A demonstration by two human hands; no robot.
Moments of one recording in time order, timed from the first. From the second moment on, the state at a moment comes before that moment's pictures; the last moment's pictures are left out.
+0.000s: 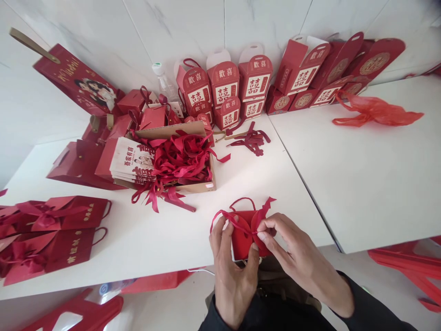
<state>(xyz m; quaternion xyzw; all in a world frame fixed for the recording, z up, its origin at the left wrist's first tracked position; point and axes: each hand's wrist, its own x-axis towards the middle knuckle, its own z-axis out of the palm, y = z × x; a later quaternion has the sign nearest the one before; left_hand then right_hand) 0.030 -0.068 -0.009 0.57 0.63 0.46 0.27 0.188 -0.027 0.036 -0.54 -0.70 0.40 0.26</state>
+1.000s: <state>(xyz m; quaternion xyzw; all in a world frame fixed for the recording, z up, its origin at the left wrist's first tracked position) 0.028 -0.060 0.013 0.49 0.65 0.51 0.28 0.192 -0.029 0.037 -0.62 -0.65 0.35 0.27</state>
